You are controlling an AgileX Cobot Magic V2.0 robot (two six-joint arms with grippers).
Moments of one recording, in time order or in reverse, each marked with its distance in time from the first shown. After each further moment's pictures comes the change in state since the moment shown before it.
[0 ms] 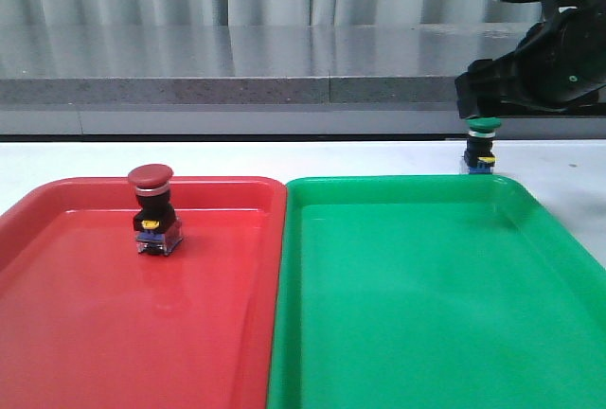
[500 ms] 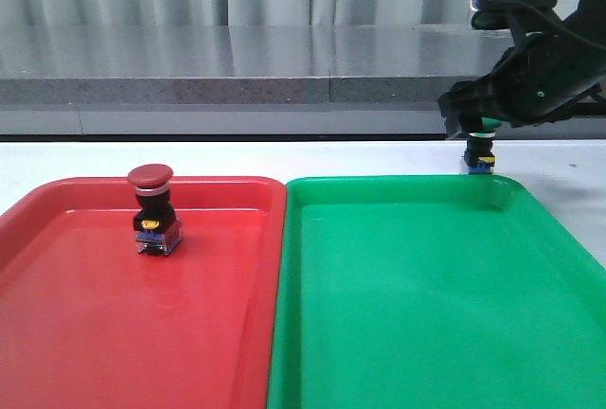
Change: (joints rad) left arm 0.000 0.000 0.000 0.000 0.002 0.000; right arm 0.000 0.150 -0.172 0.001 0.110 0.000
